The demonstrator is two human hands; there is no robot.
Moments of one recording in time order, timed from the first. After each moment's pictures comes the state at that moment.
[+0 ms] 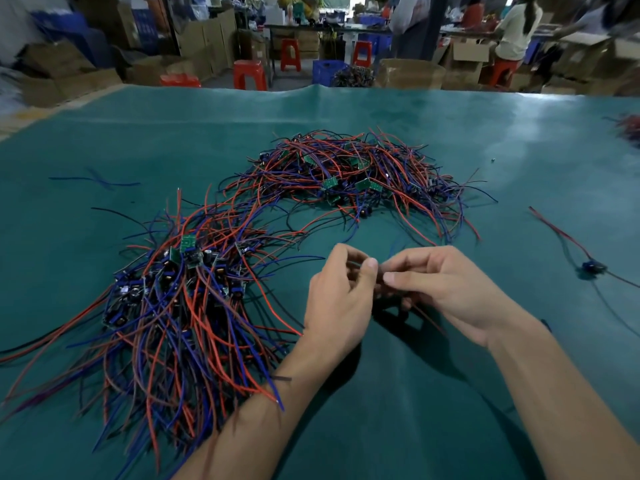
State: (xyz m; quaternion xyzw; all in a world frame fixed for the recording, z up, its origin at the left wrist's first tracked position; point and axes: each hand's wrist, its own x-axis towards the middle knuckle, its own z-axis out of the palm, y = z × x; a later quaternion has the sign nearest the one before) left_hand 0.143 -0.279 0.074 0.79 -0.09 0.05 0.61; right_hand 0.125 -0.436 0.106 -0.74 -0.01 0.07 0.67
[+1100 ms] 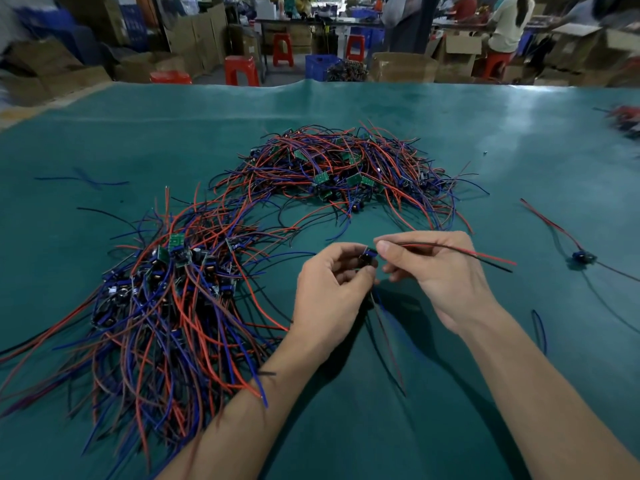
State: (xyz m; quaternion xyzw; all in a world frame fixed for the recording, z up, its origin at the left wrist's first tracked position) left_hand 0.145 -0.280 0.071 0.68 -0.10 -0.01 0.73; right_hand 0.133 -0.428 0.095 -0.70 0.00 -0.14 0.70
